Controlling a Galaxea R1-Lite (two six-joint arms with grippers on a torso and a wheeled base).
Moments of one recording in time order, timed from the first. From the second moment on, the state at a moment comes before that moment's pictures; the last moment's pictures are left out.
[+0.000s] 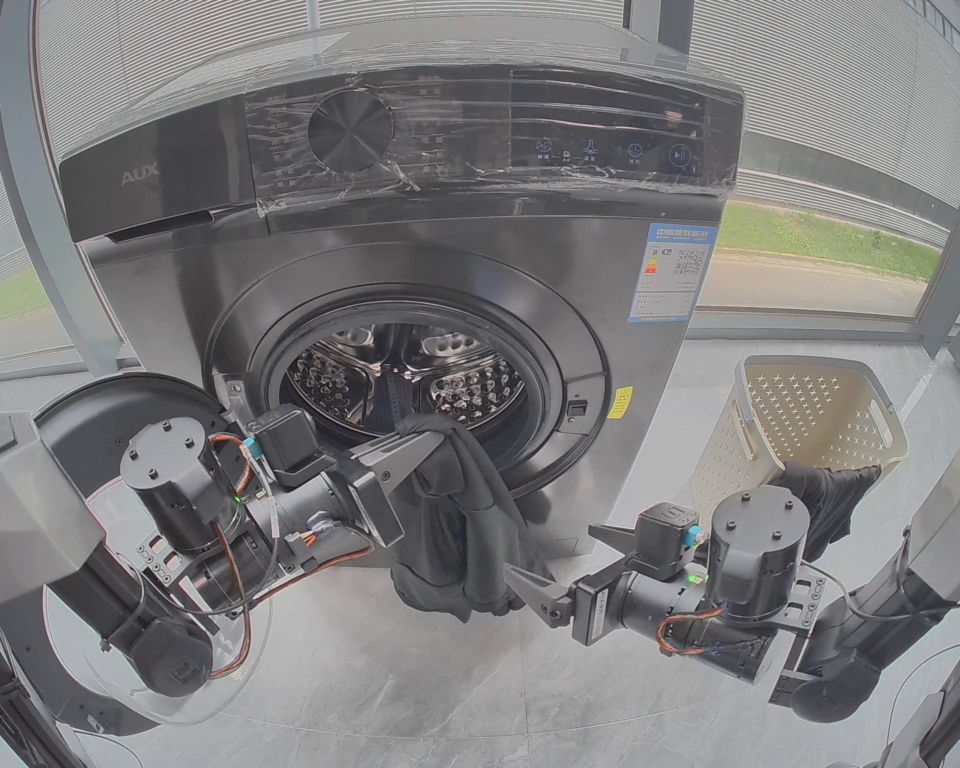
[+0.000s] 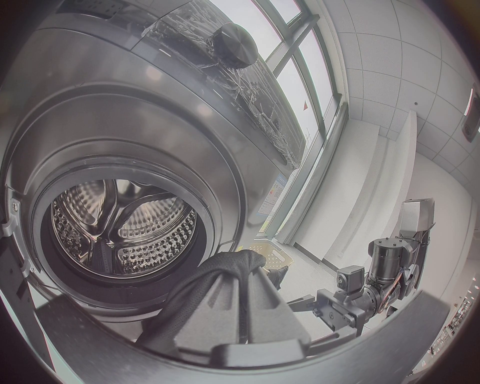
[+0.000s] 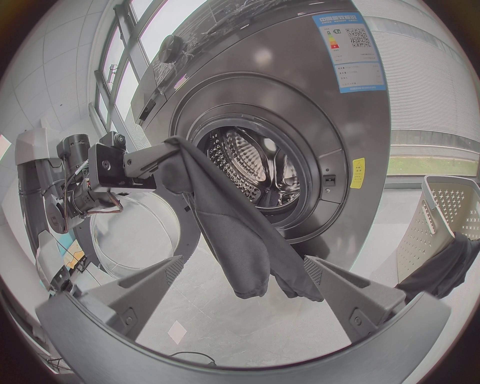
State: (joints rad) left arm -0.54 1.88 -0.47 -1.55 -0.28 -0.31; right arm 0.83 1.89 -0.49 -1.16 -0.15 0.23
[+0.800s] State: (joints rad) left arm -0.56 1.88 -0.48 -1.55 -0.28 -0.31; right arm 0.82 2.08 -0.65 -1.23 -0.15 0.23
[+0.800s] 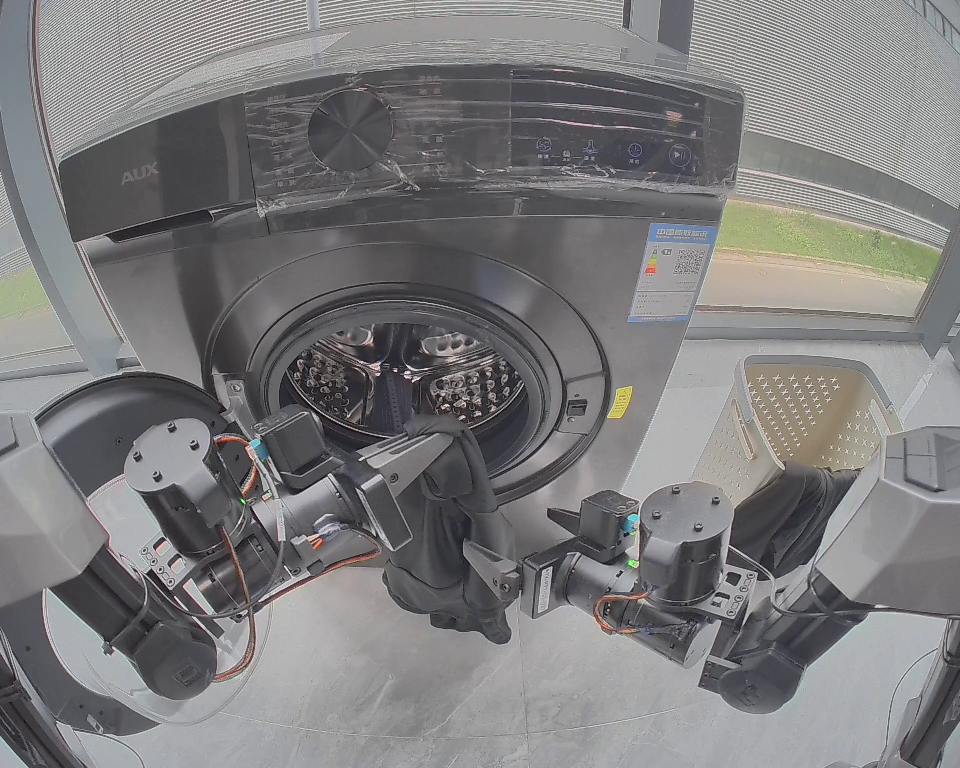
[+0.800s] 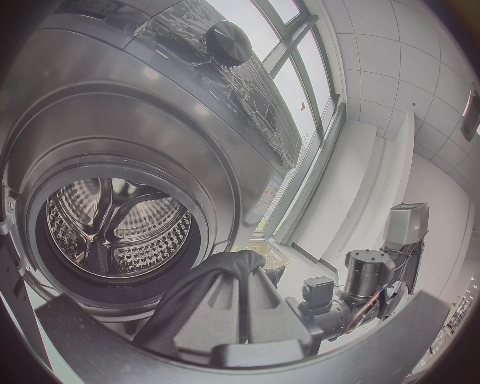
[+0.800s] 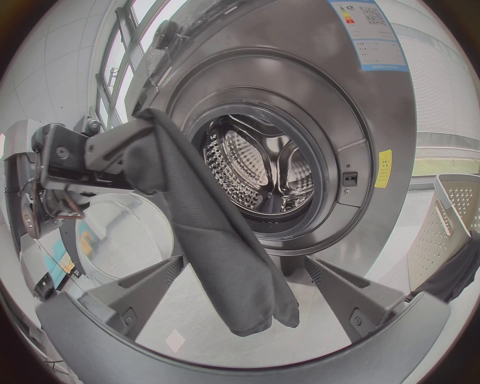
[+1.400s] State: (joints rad) left arm -0.56 1.87 -0.45 -1.55 -0.28 -0.30; right arm 0.76 2.14 -0.69 -1.22 -0.17 0.21
